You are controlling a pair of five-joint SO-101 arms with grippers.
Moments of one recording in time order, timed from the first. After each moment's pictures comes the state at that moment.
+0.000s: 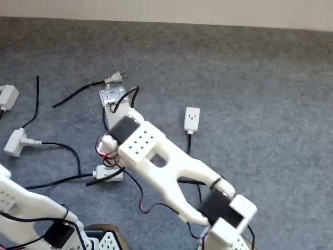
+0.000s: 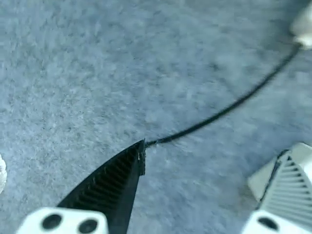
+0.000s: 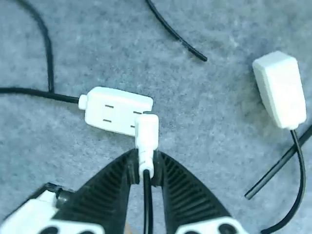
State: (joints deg) left arm -63.1 30.0 -25.5 69.2 -19.8; right arm -55.6 5.8 -2.3 83.7 -32.6
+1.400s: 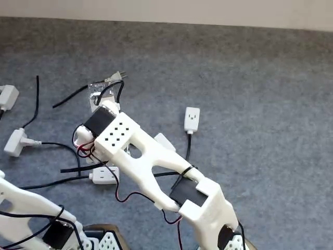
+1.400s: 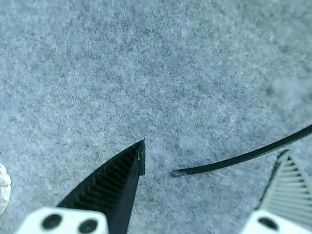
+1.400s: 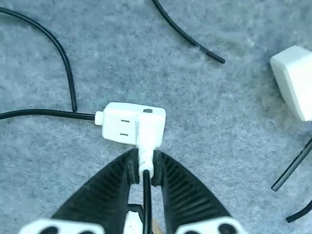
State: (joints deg) left arm -66.3 43.6 -40.0 68.5 -19.8; right arm -58.5 24.4 -31.2 98.2 -42.1
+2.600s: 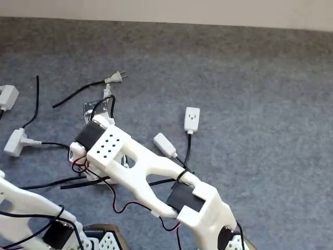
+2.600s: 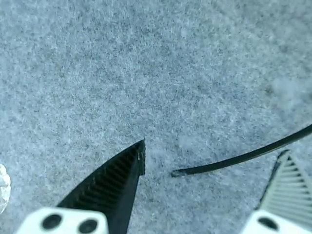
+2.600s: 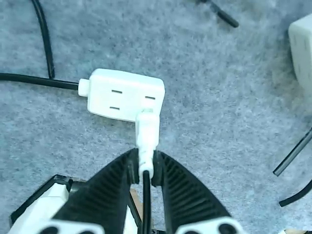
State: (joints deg) left arm -66.3 43.6 -40.0 68.5 -19.8; right arm -62.5 24.4 -23.8 97.5 -42.1
